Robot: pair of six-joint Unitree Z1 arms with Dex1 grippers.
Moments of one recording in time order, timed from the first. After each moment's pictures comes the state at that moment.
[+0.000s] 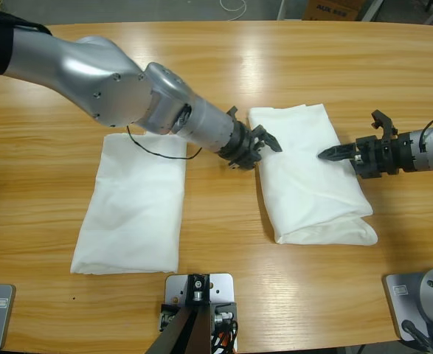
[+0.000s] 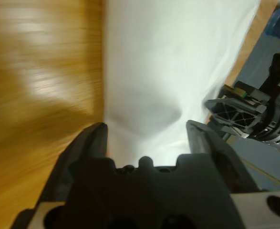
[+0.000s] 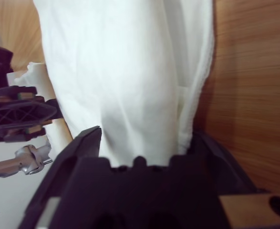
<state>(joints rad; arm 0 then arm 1) -0.94 2.26 -1.39 -0.03 -0.49 -1.29 -0.06 1.75 -0.47 0.01 0.75 0.27</state>
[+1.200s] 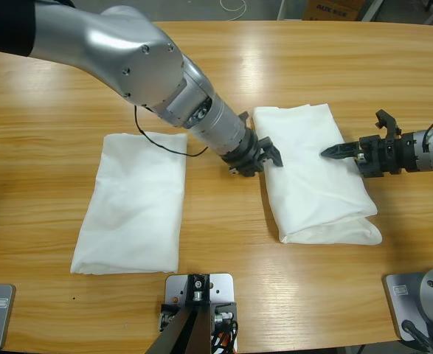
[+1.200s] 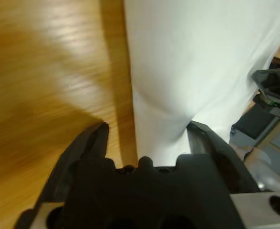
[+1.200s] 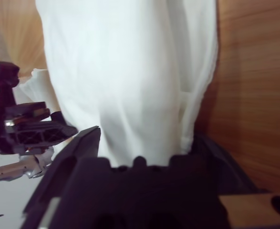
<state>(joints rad) -0.97 2.30 -1.59 0.33 -0.47 -1.10 -0.09 1.75 -0.46 -0.01 0.76 0.27</state>
